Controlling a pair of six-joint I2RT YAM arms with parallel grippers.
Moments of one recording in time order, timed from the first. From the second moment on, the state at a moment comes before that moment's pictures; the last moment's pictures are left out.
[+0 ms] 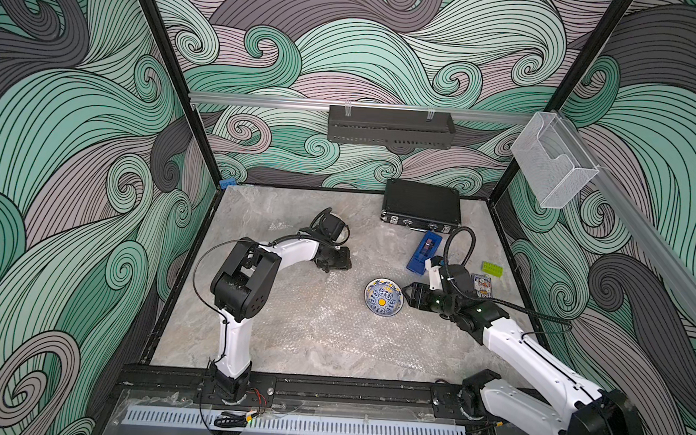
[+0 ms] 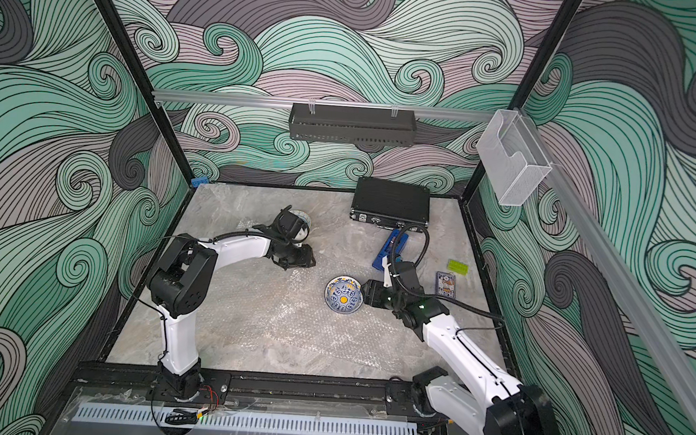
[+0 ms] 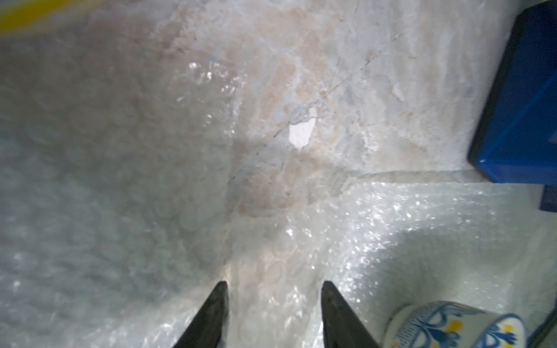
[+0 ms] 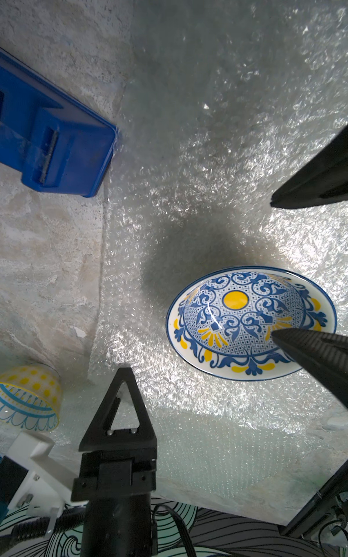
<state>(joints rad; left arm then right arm) -0.52 1.95 1.30 -0.46 0.25 -0.49 0.43 1.03 0.55 -0.33 -0.17 0.49</state>
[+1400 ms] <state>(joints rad) -0.89 1.73 1.12 -0.26 0.38 -0.38 0.42 1.06 0.61 -0.34 -0.21 0.49</state>
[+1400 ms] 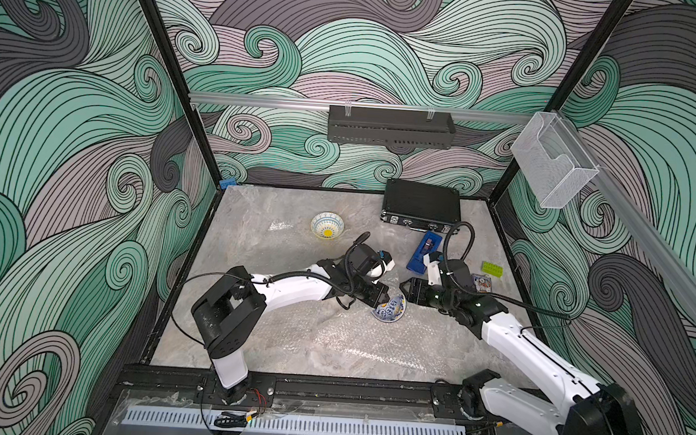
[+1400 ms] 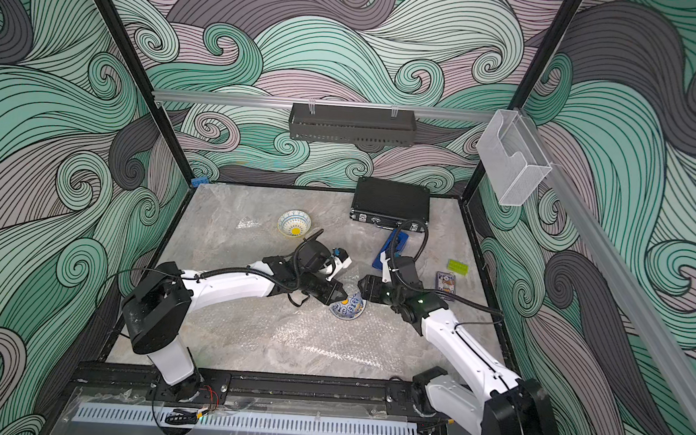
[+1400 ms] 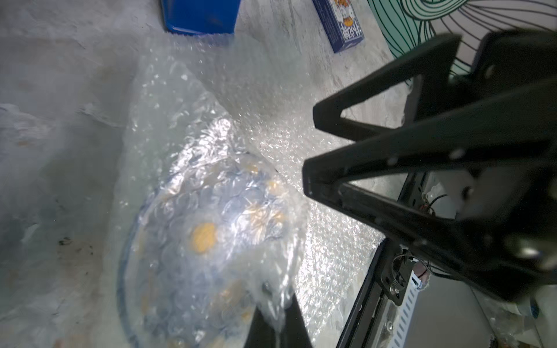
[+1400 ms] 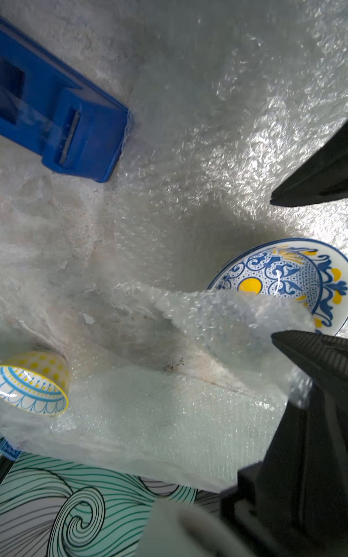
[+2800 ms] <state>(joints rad) -0.82 1.70 1.21 -0.49 0.07 -0.35 0.41 1.38 0.66 -0.22 -0.48 0.54</state>
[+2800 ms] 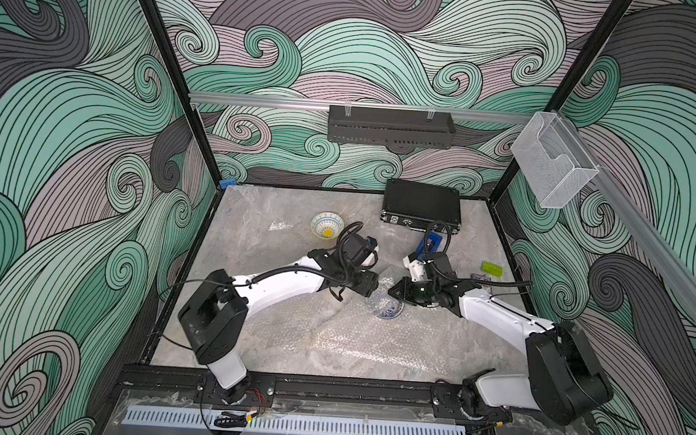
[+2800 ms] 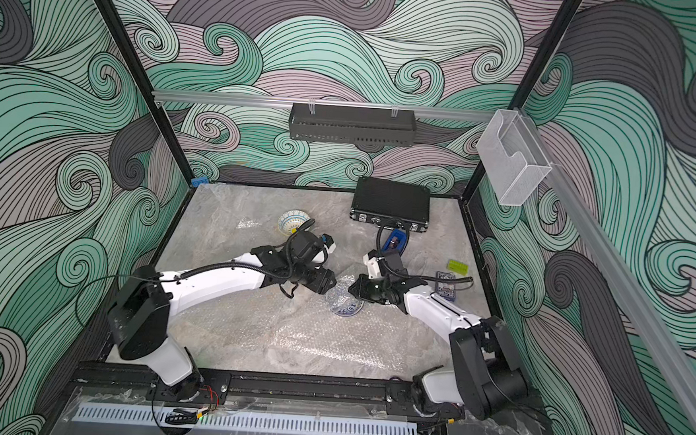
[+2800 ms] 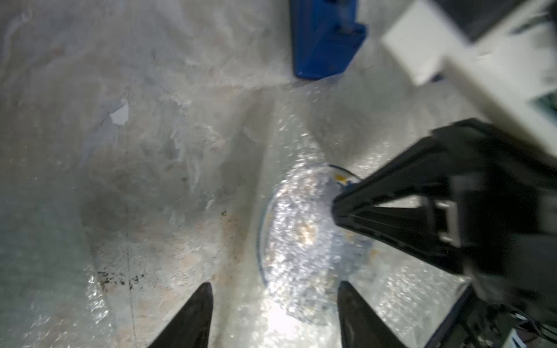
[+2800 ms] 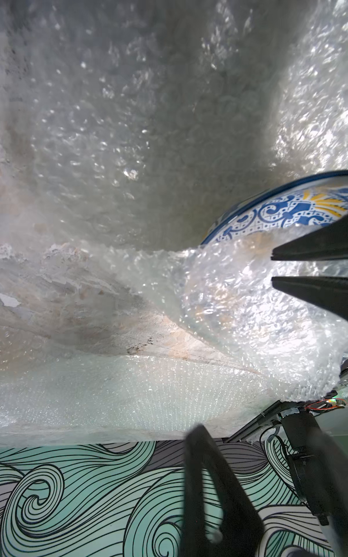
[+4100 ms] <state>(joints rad) -0.83 1.88 1.20 -0.48 0.14 -0.37 -0.02 1.35 0.64 -0.37 -0.12 0.57</state>
